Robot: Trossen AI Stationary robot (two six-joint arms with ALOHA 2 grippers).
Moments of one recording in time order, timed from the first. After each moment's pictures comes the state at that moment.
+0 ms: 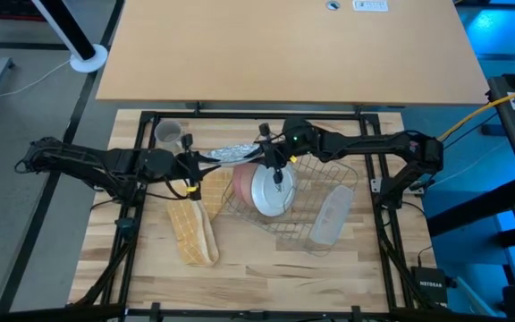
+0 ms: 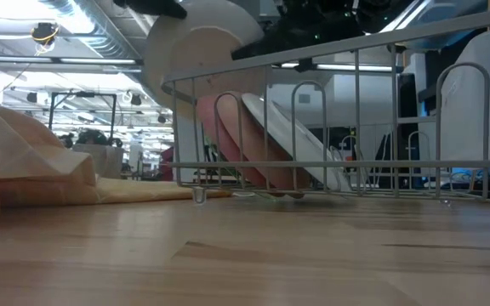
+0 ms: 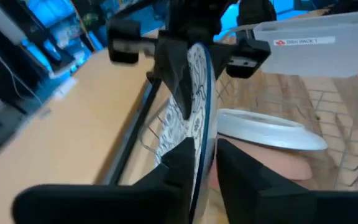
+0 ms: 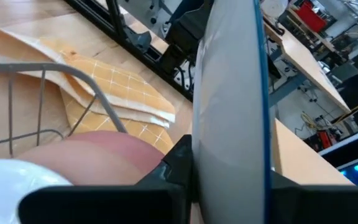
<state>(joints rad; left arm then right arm) -0.14 0.97 0.84 -0.24 -0.49 0.27 -0.24 1.61 1.11 0.20 -0.36 -0.75</state>
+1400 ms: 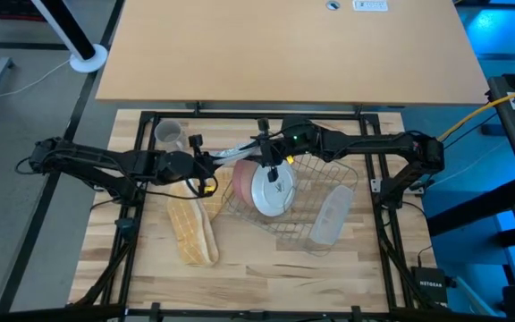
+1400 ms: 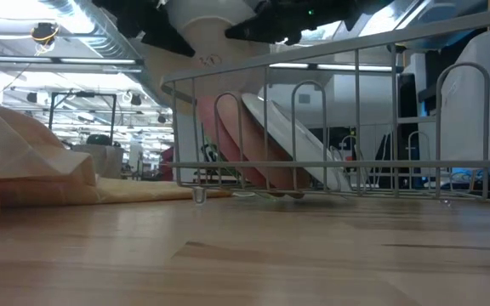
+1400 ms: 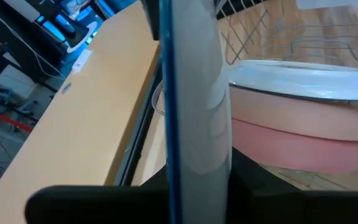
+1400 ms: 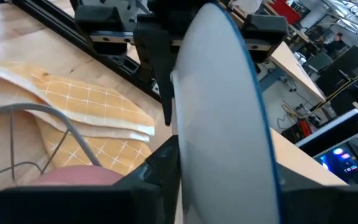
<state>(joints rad) -0.08 1.10 0.84 -0.25 -0.57 0.32 -0.20 1.60 1.22 0.12 -0.24 -0.69</state>
